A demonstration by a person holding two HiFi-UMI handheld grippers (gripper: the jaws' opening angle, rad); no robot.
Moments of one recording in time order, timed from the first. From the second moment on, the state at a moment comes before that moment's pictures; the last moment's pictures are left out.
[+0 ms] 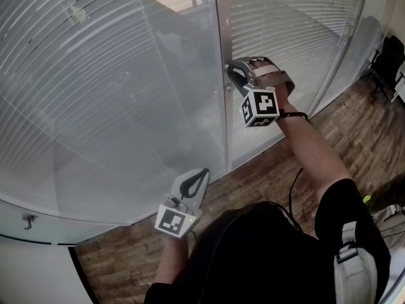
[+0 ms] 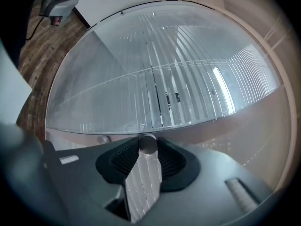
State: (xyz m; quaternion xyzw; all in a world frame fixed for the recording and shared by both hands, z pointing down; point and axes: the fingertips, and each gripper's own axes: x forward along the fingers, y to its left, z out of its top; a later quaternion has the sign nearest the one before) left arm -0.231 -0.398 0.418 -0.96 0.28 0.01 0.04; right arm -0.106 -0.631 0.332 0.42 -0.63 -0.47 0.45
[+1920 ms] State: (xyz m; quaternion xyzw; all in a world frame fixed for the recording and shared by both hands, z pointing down) left arm -0.231 -0.402 0.423 -0.96 0.28 0.00 0.04; right arm -0.086 -0.640 0.320 0.54 -0.83 0.08 -0.06
